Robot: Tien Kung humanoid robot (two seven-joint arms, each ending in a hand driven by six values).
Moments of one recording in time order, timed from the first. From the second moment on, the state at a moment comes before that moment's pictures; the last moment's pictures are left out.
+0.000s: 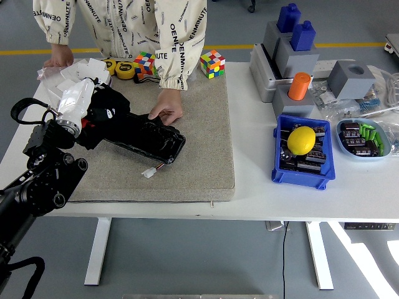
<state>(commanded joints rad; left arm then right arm) -0.60 0.10 -1.26 -0.76 2.18 0.28 0.09 -0.03 -0.10 1.93 0.18 -1.62 -0.01 0.19</state>
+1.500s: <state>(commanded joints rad) -0.55 0.14 -0.86 -1.02 1.91 0.23 0.17 -0.03 -0.09 1.88 0.20 -1.57 0.00 0.20</state>
